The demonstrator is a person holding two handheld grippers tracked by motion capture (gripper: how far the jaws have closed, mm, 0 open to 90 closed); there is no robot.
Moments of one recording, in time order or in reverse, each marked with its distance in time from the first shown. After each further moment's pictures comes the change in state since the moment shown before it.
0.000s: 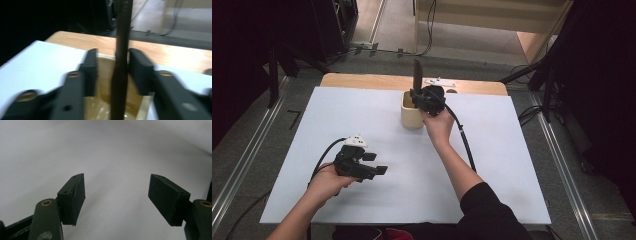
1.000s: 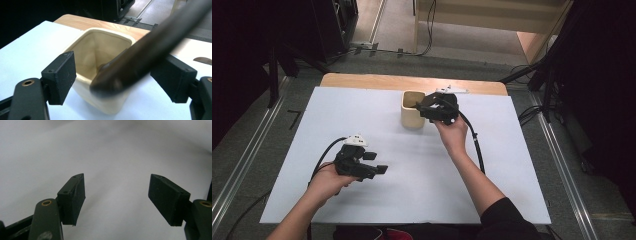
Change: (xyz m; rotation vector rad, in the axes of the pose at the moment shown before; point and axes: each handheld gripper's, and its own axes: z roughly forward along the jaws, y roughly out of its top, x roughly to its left) left arm 0.000 0.003 -0.001 -0.003 0.000 0.005; right arm -0.019 -0.014 -0.042 0.074 0.031 -0.096
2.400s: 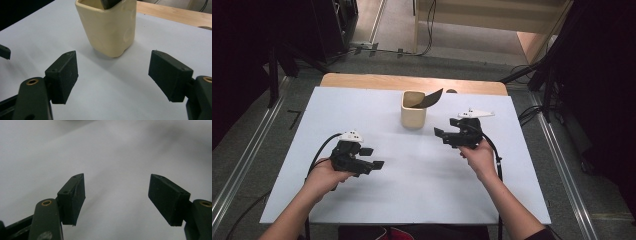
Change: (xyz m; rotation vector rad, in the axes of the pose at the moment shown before) left arm 0.013 0.002 -0.006 -0.022 0.007 0.004; right arm -0.023 -0.055 -0.070 0.078 0.121 -0.056
